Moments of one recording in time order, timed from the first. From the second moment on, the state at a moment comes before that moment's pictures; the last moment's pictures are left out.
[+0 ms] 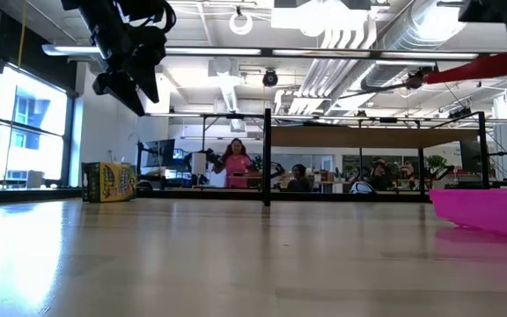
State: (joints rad) left arm 0.59 1.14 0.97 -0.87 0.04 -0.36; right arm 0.60 1.46 1.27 -1.29 0.14 0.79
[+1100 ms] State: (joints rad) left arm 0.59 1.14 0.97 -0.86 0.04 -0.46; right arm 1.11 1.36 1.00 -0.80 0.14 1.19
